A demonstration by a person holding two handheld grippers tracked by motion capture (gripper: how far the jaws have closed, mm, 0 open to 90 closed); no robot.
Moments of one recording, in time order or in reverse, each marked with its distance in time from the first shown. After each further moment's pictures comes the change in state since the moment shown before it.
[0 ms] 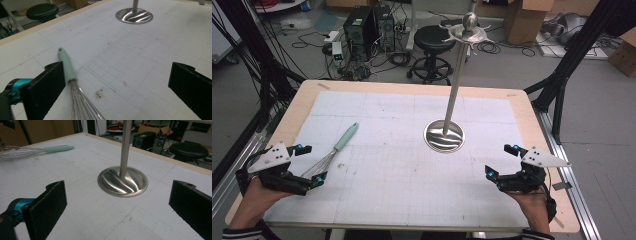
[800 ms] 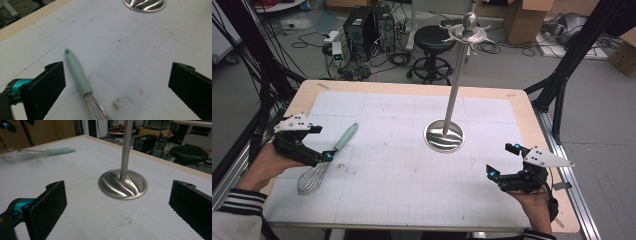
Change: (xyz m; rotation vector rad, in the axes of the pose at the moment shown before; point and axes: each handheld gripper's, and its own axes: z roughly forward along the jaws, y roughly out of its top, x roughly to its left) left arm 0.042 0.058 0.041 0.240 -0.022 -0.009; right arm 0.000 0.004 -0.003 -0.014 0.008 -0.013
